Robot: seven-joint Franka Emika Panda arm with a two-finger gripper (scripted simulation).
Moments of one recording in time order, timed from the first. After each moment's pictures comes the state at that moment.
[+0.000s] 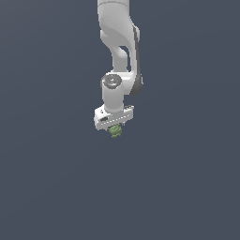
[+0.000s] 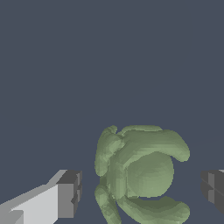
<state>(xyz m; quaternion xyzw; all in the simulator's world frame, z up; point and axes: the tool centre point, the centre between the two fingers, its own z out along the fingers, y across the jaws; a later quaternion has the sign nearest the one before) -0.082 -0.028 0.067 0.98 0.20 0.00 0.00</state>
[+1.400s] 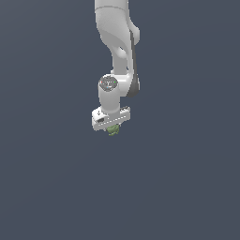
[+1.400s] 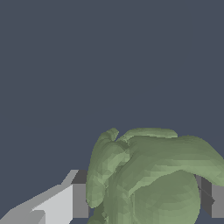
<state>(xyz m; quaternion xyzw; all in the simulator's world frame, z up) -0.085 -0.043 0.055 0.98 0.20 0.00 0.00</state>
